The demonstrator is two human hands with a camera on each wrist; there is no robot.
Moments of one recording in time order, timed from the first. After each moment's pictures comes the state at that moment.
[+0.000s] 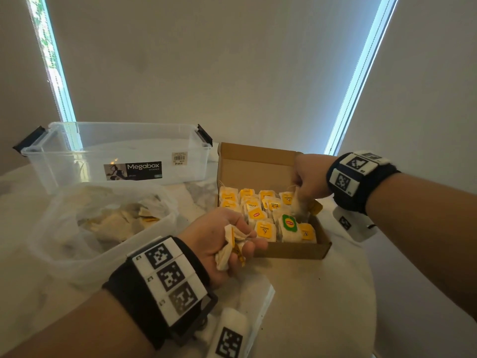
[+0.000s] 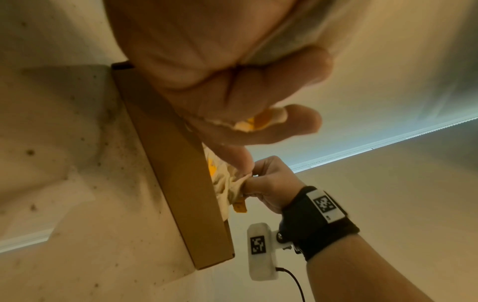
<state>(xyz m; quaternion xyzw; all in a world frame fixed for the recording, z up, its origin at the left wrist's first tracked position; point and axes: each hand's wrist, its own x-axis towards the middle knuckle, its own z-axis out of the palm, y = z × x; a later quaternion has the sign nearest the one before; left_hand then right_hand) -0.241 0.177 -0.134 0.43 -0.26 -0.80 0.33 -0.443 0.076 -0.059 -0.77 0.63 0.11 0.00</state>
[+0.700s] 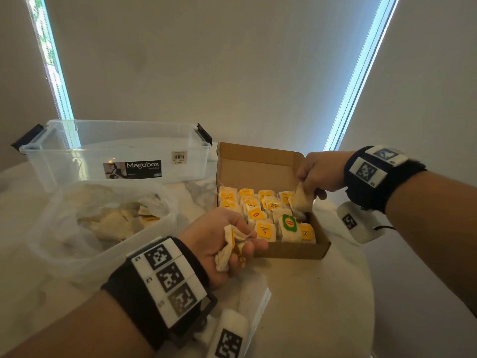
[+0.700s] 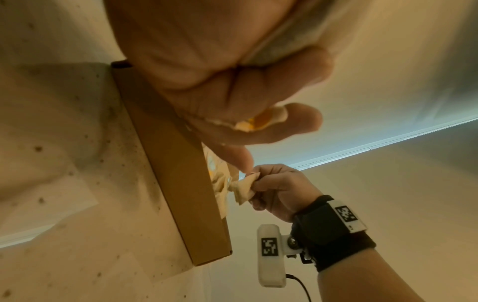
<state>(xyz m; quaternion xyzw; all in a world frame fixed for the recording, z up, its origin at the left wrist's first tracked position) -0.239 0.178 -0.135 0.43 -0.26 -0.80 0.32 -0.459 0.078 -0.046 -0.75 0.64 0.08 0.12</state>
